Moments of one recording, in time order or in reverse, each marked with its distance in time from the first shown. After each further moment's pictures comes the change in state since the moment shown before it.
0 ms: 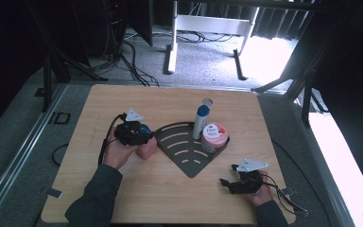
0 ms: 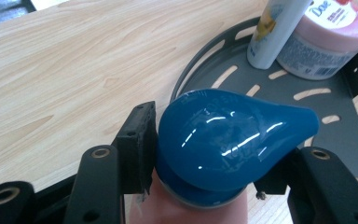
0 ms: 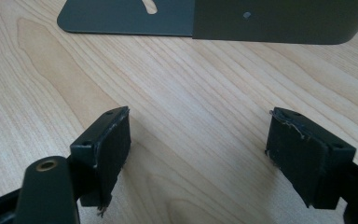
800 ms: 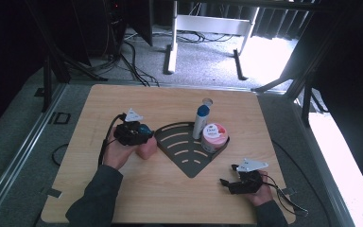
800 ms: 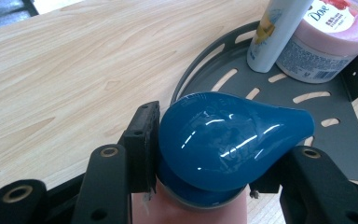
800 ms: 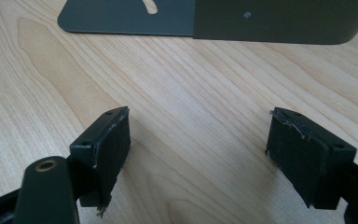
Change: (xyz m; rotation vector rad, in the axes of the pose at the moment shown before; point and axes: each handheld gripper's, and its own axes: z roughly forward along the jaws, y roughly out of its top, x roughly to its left) left arm -0.001 0.000 -0.002 -0.008 0.006 0.001; right arm 0.000 0.000 0.000 0.001 0.002 -0.002
